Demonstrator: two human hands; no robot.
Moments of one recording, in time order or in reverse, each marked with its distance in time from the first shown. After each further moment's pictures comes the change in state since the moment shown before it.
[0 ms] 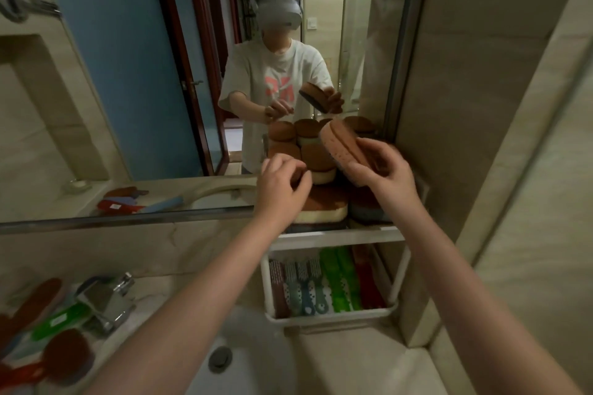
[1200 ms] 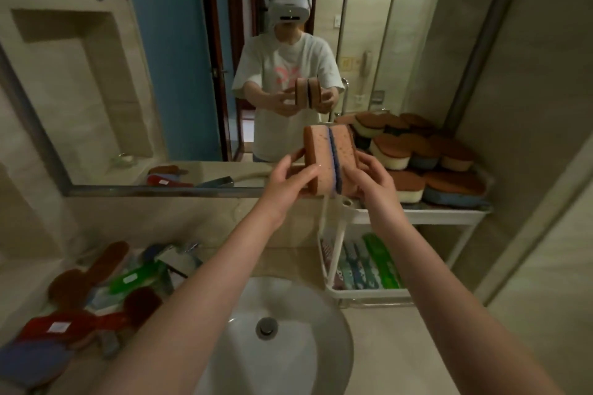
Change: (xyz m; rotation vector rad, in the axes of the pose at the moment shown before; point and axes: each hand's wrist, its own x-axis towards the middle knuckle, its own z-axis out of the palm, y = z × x) left_hand -0.051 -0.090 -0.124 -0.961 -0.234 -0.529; right_hand -0.068 -0.072 0.159 0.399 -0.068 0.235
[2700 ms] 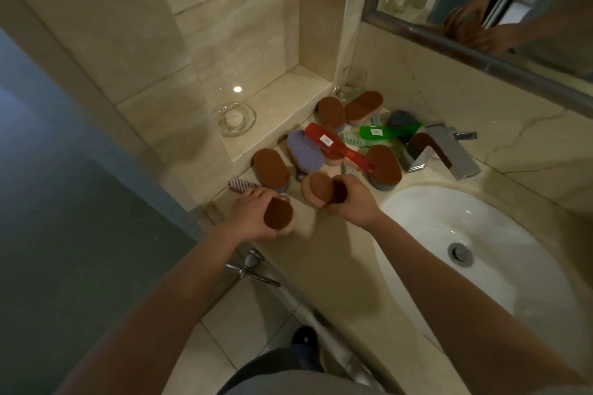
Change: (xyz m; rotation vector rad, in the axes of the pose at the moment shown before) left_hand -0.363 -0.172 -0.395 1.201 0.338 -0.721; right_hand -0.185 0.264 0.375 -0.733 -1.064 0.017
